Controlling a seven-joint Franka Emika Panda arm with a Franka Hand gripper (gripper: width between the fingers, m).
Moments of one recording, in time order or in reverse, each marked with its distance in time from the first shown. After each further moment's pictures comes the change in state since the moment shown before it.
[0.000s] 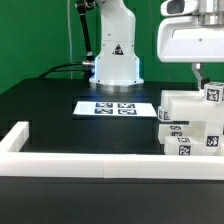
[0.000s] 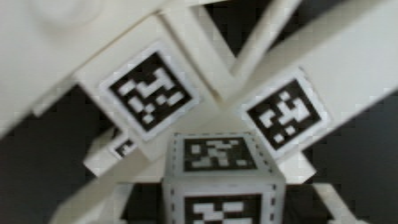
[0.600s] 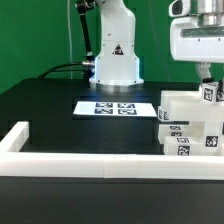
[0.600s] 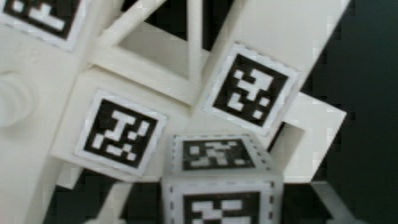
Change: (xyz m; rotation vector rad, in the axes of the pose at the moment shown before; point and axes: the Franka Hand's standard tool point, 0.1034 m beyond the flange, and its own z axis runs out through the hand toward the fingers) arm 0.002 0.000 0.000 0.009 -0.002 0.424
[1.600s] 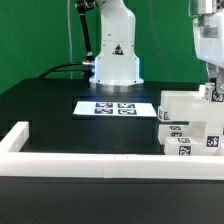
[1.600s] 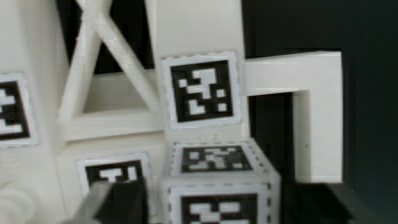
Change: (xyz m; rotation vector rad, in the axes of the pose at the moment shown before) arm -0.002 -0.002 0.001 0.013 -0.018 0.480
